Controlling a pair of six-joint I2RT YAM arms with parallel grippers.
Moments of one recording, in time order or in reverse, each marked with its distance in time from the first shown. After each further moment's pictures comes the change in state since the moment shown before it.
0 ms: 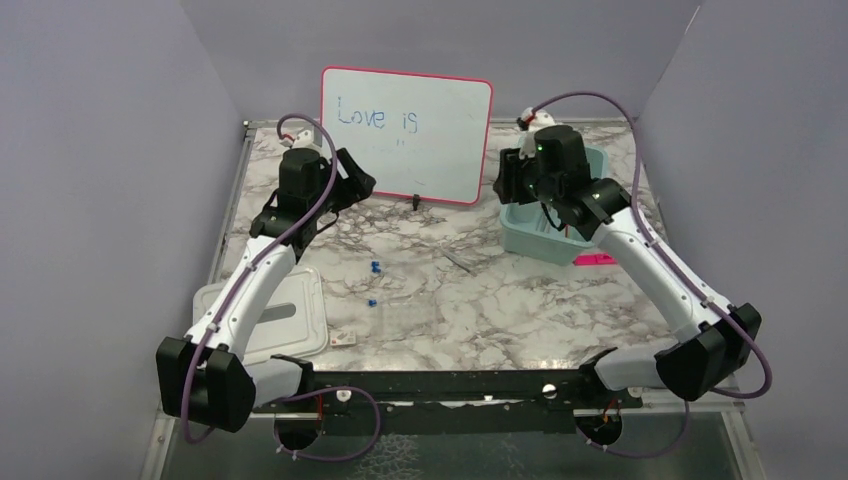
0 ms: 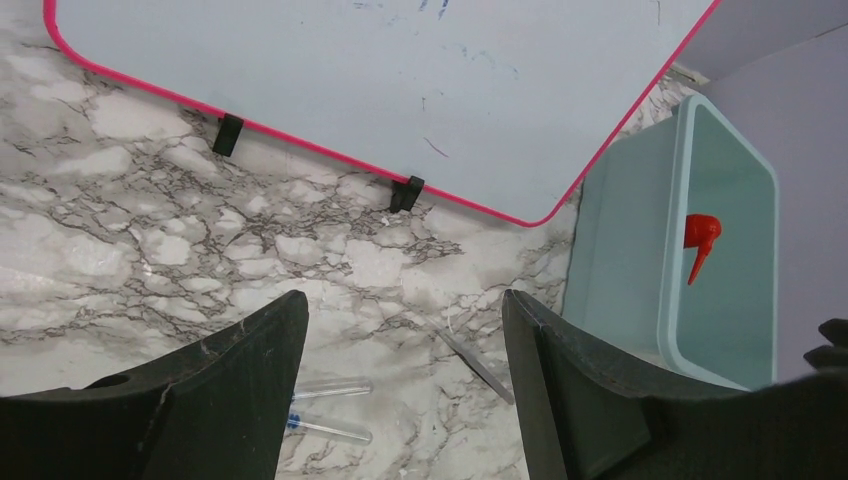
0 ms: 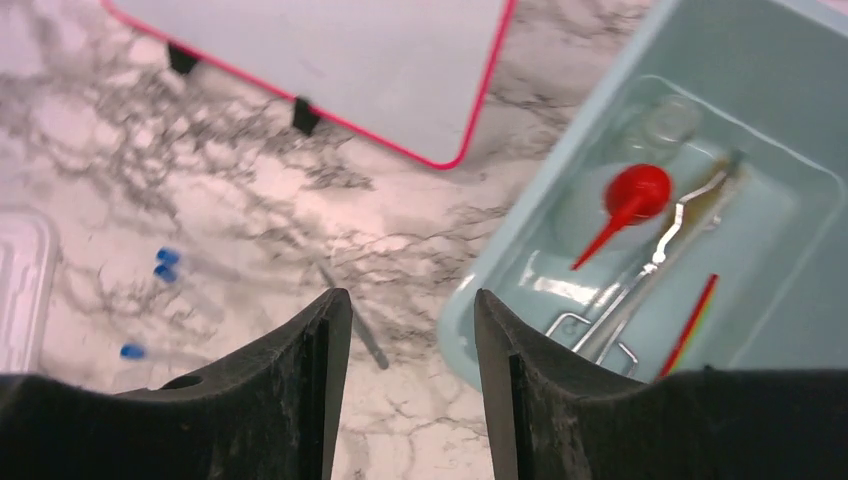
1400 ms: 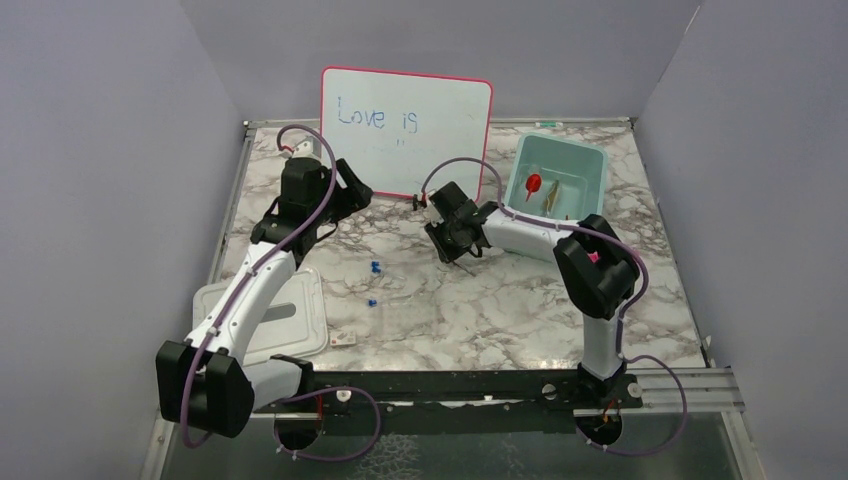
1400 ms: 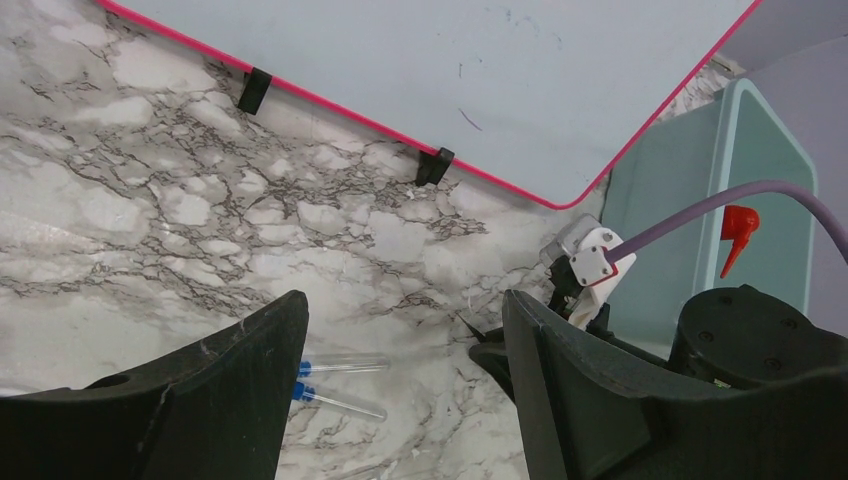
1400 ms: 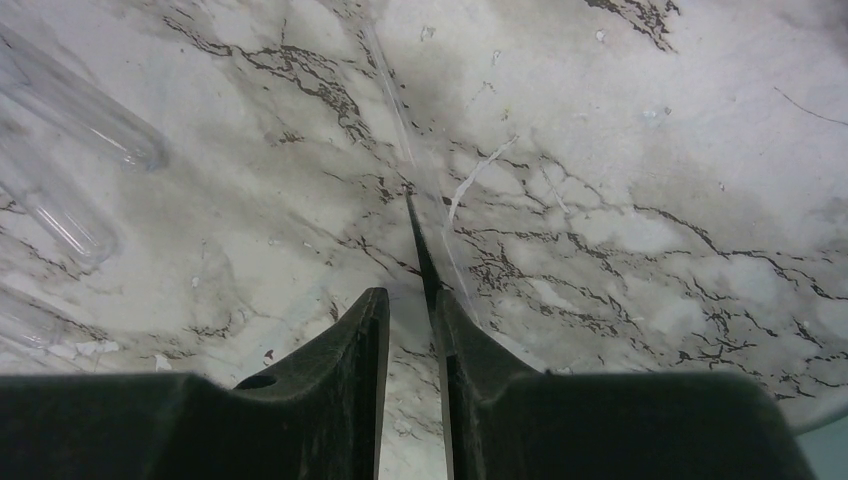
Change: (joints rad) left arm 0.000 -0.040 -0.068 -0.024 -0.029 -0.023; right arm 0.291 0.592 -0.048 0.161 -0.128 -0.129
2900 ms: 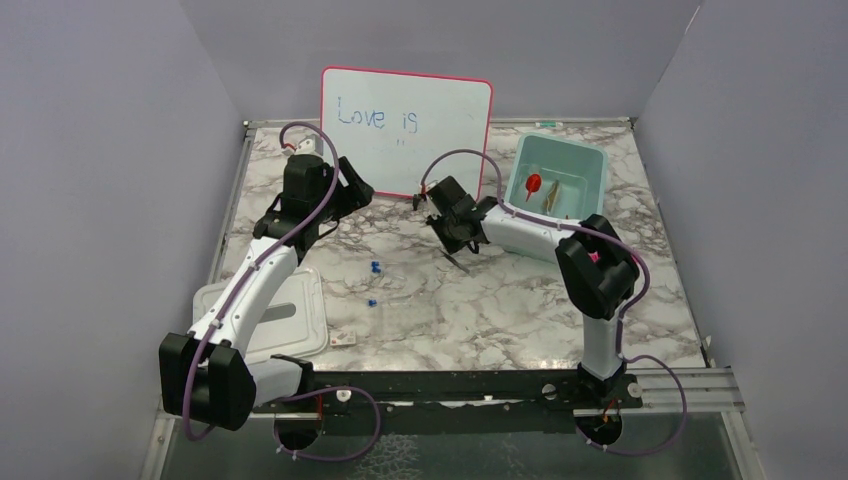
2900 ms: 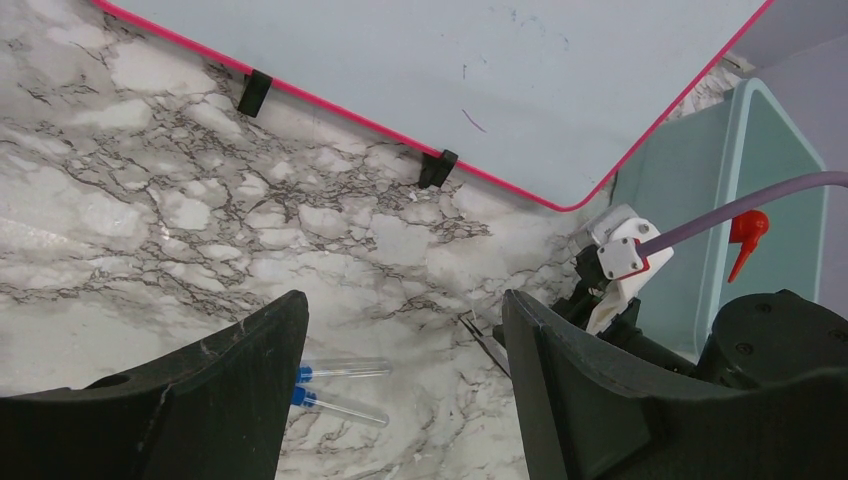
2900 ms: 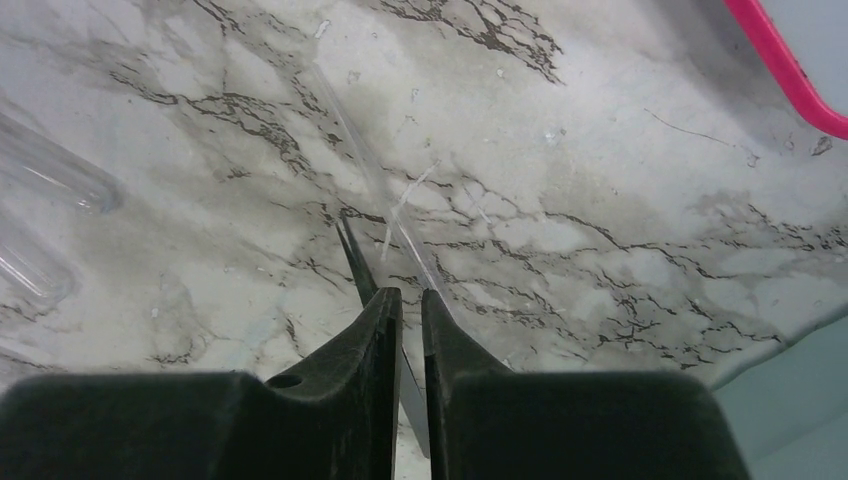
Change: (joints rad) left arm 0.000 0.038 0.019 0.000 0.000 0.005; right arm 0.005 0.004 0.051 -0.031 0.120 -0.018
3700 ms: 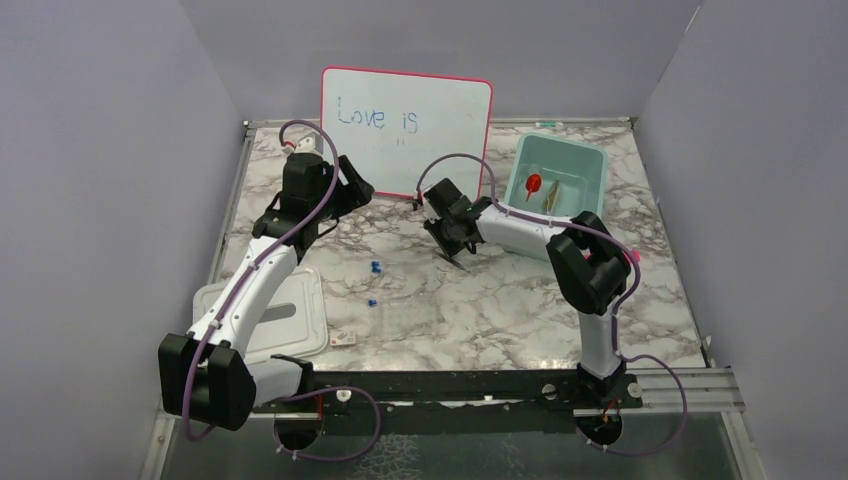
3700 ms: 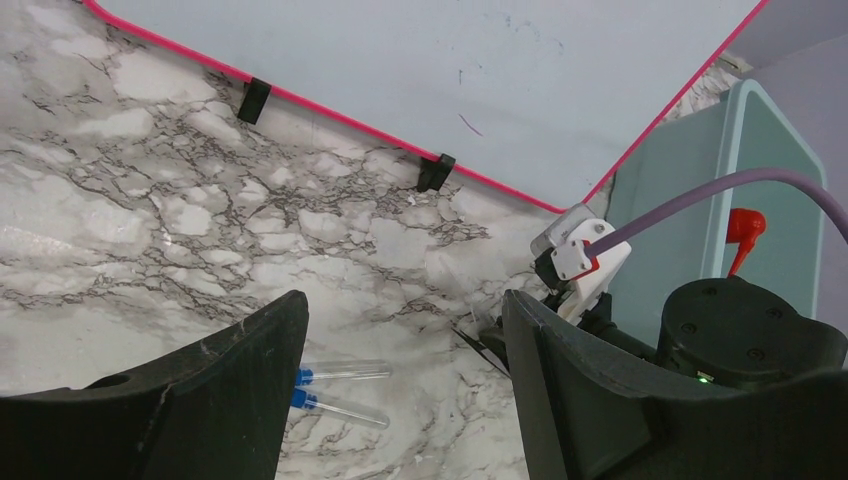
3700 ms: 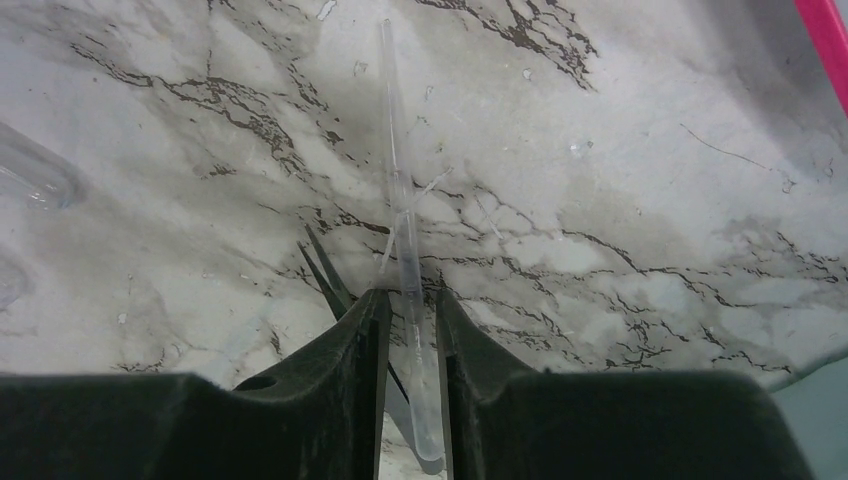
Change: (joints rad) left arm 0.000 0.000 0.013 -0.006 0.000 0.008; right arm -0.001 0.055 0.026 -0.021 -0.014 -0.054
